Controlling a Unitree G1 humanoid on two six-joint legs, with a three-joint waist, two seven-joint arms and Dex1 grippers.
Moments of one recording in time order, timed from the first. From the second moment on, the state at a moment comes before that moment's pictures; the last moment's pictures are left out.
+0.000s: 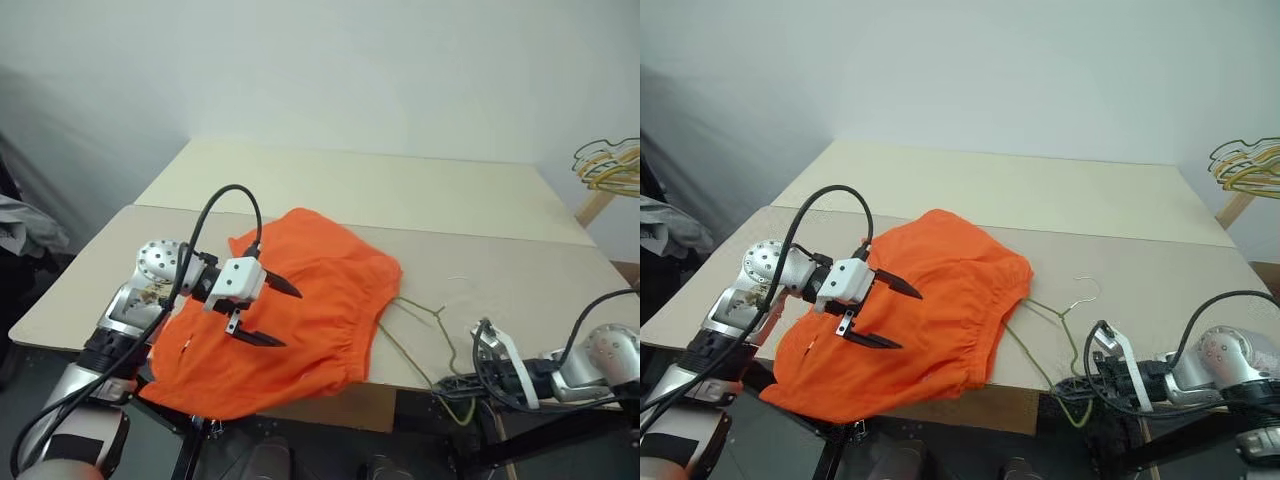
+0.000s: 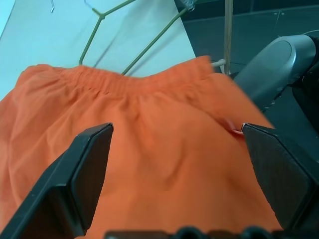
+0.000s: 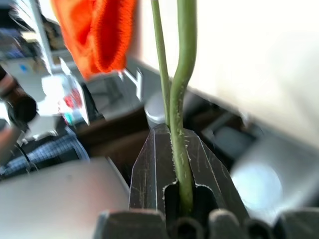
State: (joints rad) left arm -0.58 0.70 -0.23 0.12 -0.24 -0.01 -1.58; right arm -0.32 -0.88 0.02 0.29 1.20 1.61 0.70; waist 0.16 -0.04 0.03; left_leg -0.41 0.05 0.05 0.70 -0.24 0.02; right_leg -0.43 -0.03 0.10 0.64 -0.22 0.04
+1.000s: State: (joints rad) left arm -0.57 0.70 -0.23 0.12 -0.24 -0.02 -1.56; right arm -0.40 -0.80 -0.09 0.23 1.18 1.61 0.85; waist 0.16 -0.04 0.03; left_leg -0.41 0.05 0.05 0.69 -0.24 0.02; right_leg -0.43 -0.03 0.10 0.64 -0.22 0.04
